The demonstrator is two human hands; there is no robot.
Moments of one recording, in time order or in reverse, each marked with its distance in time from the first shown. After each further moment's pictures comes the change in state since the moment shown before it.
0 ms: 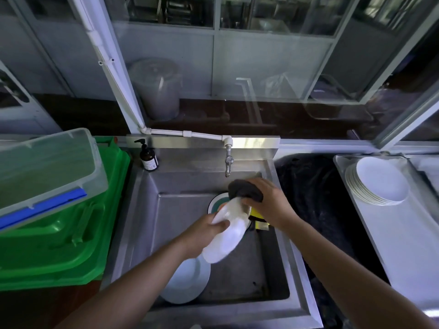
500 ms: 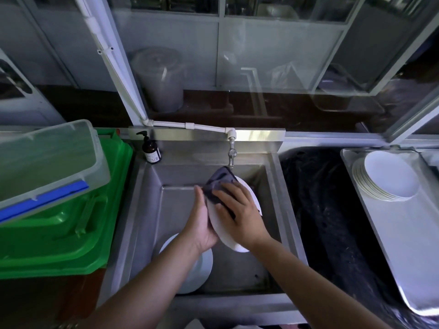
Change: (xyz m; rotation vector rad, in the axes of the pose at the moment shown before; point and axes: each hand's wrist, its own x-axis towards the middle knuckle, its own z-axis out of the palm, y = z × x) left_hand 0.000 0.026 0.018 -1.007 0.058 -0.112; right_hand -0.030 -0.049 0.073 0.079 0.239 -0.259
